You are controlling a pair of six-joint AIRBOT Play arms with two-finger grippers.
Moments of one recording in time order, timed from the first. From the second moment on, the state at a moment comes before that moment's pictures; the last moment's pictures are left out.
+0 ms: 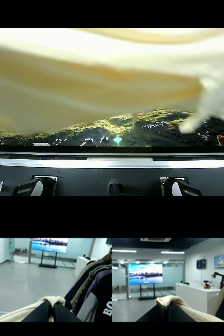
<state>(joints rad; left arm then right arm) 0.26 -0.60 1.74 0.81 -0.74 -1.21 -0.38 -0.69 2.01 -1.19 1.12 1.36</state>
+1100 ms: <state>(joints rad) 0.17 -1.46 1.21 0.92 -0.87 -1.30 -0.07 -1.67 1.55 -1.29 1.08 1.64</state>
